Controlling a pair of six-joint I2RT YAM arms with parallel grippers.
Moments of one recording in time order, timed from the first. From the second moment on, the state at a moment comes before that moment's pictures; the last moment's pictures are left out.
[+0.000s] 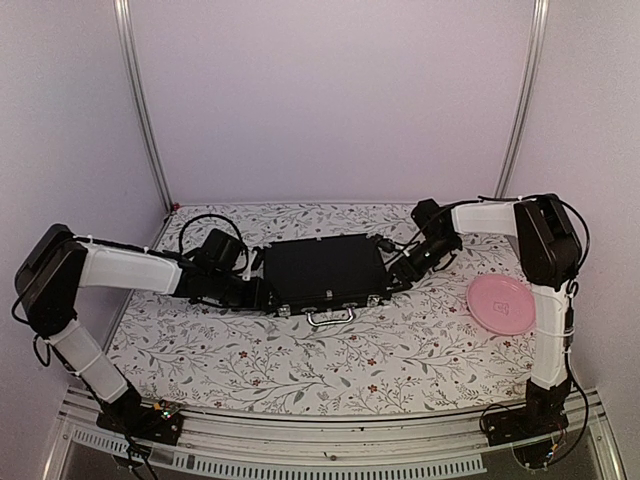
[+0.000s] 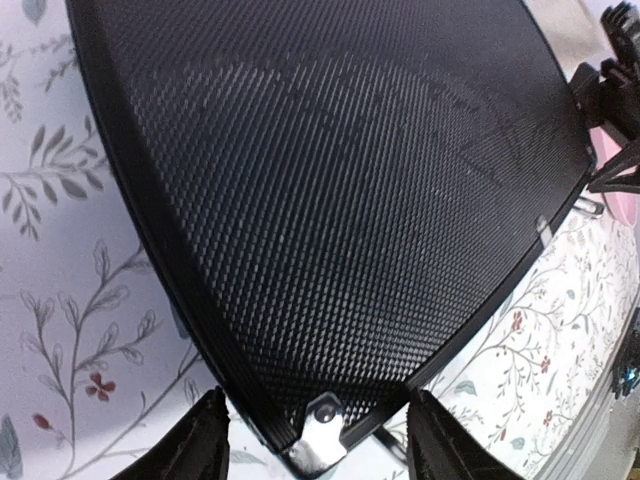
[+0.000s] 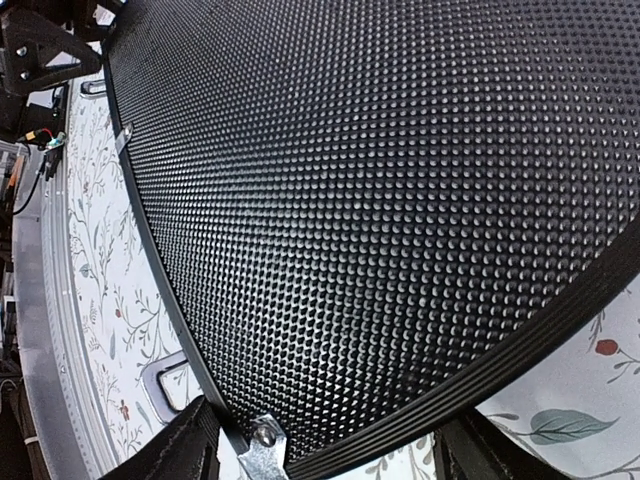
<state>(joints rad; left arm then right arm) -0.60 1.63 0.82 -0.06 0.23 -0.47 0.41 2.14 1.54 -0.79 -0.75 -0.47</state>
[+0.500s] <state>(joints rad) -0.59 1.57 1.22 -0.41 0.09 -0.35 0.34 1.85 1.48 -0.82 -0.68 -0.50</state>
